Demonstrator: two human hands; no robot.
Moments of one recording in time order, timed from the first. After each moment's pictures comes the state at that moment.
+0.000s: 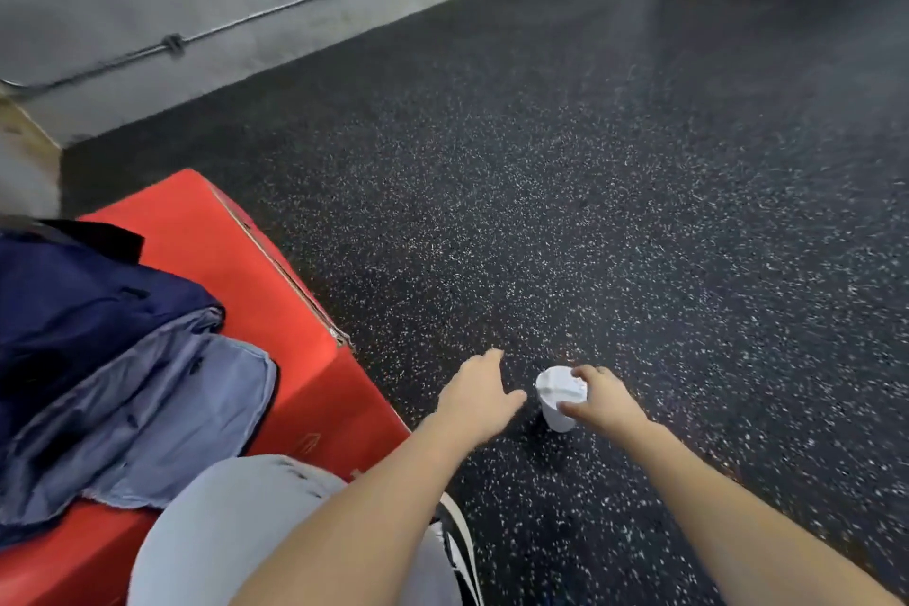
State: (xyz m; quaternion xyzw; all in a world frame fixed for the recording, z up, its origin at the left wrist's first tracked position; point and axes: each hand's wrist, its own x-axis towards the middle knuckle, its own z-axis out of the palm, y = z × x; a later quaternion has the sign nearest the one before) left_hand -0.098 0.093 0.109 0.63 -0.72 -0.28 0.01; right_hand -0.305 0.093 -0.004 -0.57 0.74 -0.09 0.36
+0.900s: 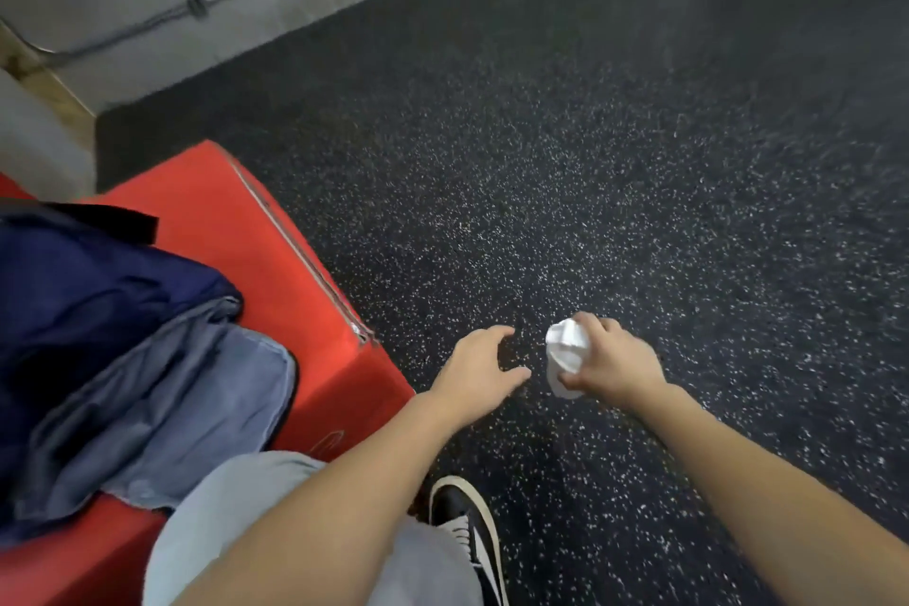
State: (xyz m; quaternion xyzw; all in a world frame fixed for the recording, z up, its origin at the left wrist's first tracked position) left_hand -0.064 0.042 0.083 0.61 -0.72 -0.31 0.07; right_hand -0.281 0.035 0.021 -0.67 0.71 -0.06 0.22
